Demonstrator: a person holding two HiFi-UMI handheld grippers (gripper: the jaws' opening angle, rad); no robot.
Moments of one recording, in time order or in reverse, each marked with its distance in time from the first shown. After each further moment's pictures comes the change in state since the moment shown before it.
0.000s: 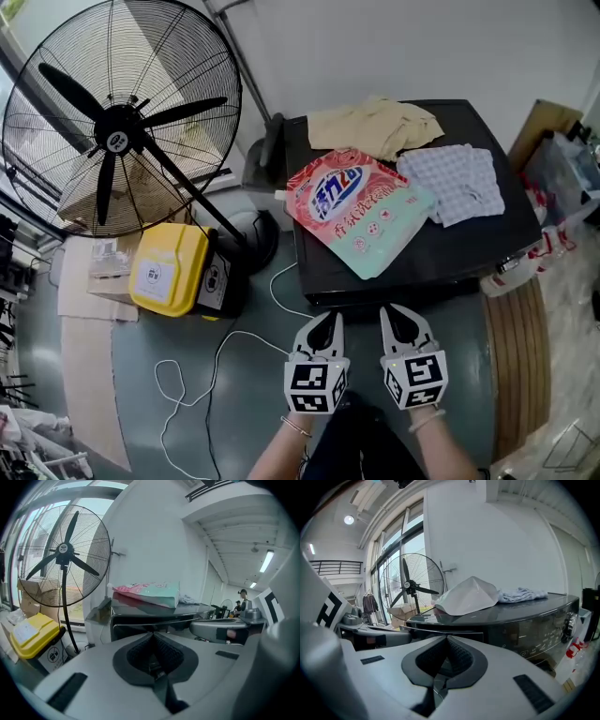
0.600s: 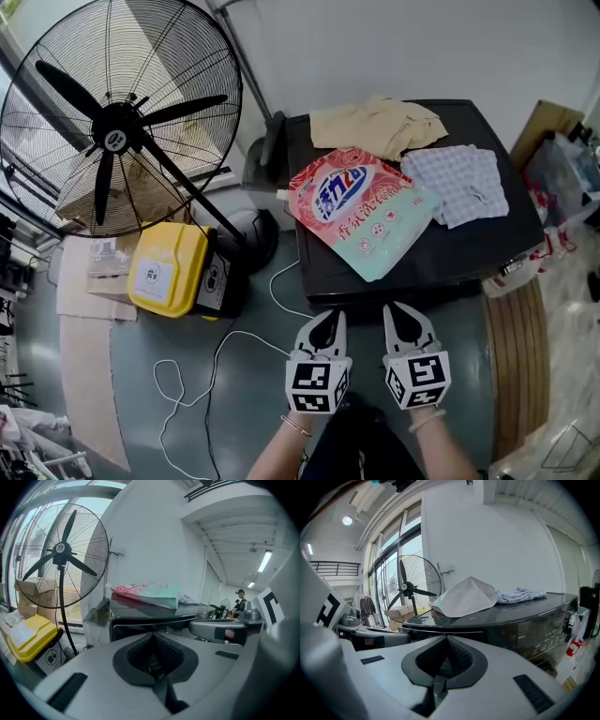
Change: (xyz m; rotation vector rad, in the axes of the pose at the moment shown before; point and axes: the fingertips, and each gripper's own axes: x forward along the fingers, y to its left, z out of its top) left arm 0.007 0.002 0.004 0.013 -0.004 -0.021; right arm 0.006 -0.004 0.004 0.019 -0.028 -0.026
